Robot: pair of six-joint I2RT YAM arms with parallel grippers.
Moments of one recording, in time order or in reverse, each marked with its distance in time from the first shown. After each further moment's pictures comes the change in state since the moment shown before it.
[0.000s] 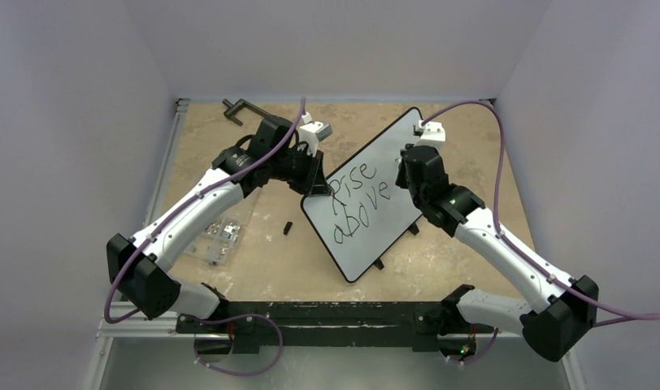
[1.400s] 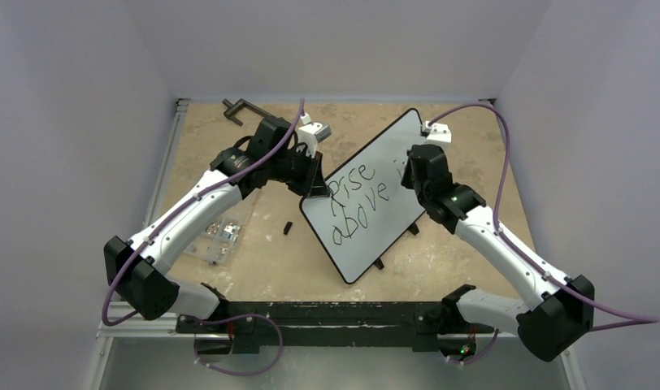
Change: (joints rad) left arm -0.001 -0.016 -0.003 -0.013 -0.002 0.000; right arm -0.076 0.003 -0.036 0.000 -0.037 0.015
